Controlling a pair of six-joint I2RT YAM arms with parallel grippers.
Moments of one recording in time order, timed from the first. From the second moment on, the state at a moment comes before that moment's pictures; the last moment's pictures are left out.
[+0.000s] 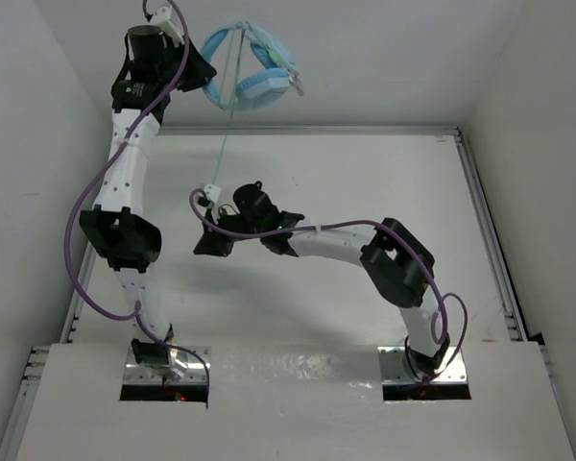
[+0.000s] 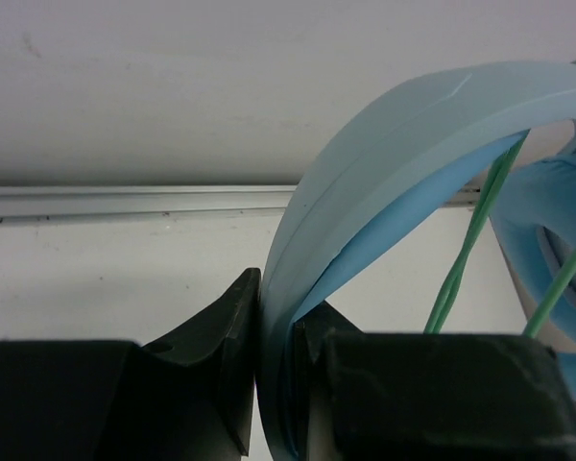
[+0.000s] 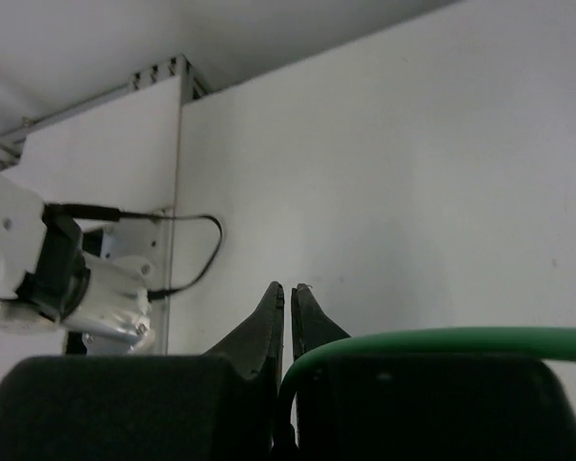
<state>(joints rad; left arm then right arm) -0.06 2.02 2.35 -0.61 0.29 -0.39 0.95 2.03 1.40 0.30 -0.56 0.15</state>
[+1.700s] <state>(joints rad) -0.22 1.97 1.75 -0.55 0.32 0.07 0.67 1.89 1.77 0.08 -0.59 0.17</state>
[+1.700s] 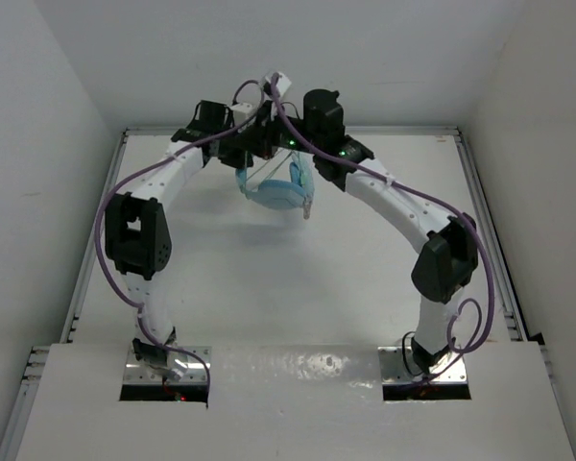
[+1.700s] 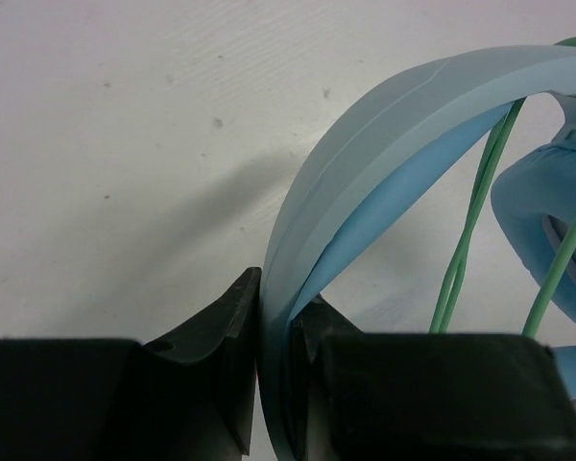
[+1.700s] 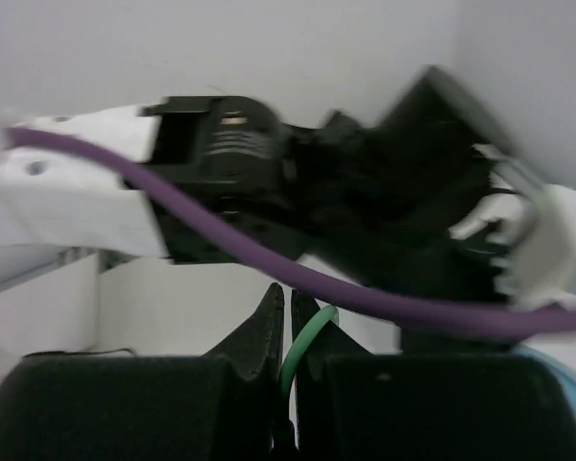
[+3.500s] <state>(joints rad) -0.22 1.97 1.93 -0.52 0.44 -0.15 0.80 1.80 1.71 0.12 -0.62 0.11</state>
